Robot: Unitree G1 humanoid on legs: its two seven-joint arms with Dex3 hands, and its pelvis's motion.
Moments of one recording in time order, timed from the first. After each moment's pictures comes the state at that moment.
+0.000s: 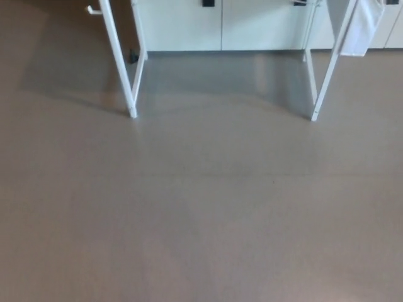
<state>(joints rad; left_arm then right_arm) 0.14 0.41 0.58 0.93 -0.42 0.05 -0.50 0.18 -0.17 -0.57 0.68 0.46 0.16 0.20</state>
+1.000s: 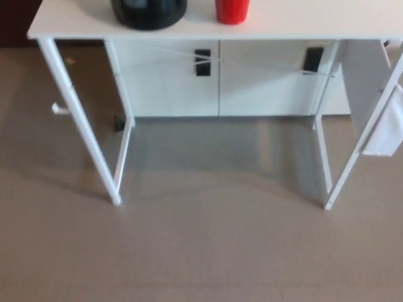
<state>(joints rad) 0.09 0.44 0.55 0.94 -0.43 0.09 -0.46 0.16 -0.18 -0.60 0.79 0.48 0.12 0.23</state>
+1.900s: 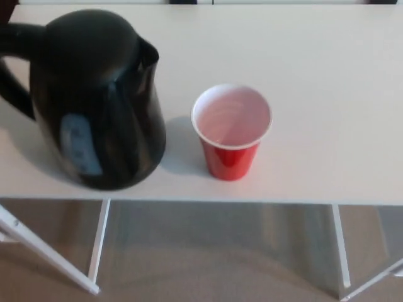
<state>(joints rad) 0.26 0.50 0.65 0.64 -0.54 0.34 -0.50 0.16 -0.17 -0.59 0.74 0.49 0.11 0.24</state>
